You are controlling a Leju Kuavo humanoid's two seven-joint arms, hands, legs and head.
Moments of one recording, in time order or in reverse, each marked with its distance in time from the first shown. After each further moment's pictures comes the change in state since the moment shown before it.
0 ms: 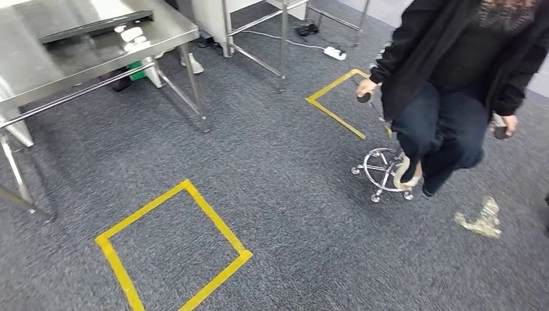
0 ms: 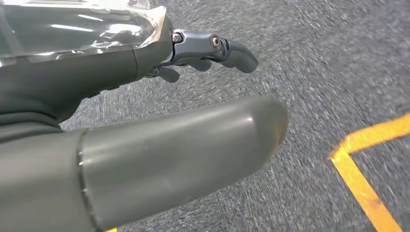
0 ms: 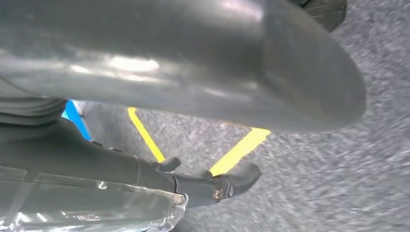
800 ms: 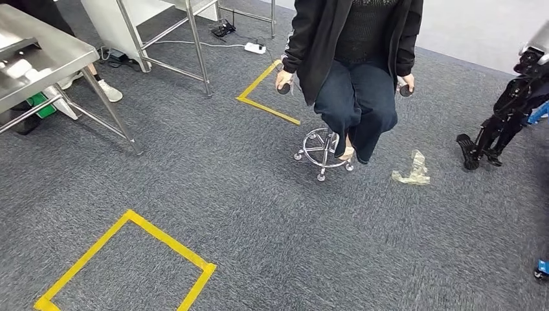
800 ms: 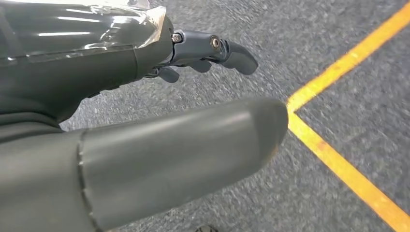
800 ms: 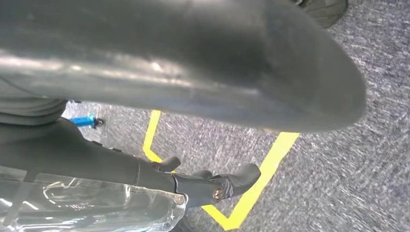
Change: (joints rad) left arm 0.010 0.000 0.003 0.005 0.028 -0.006 -0.029; right arm 0.012 0.001 -0.027 0.015 -0.011 -0.014 -0.045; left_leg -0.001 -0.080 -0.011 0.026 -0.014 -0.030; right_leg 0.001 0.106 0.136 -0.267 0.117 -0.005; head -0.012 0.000
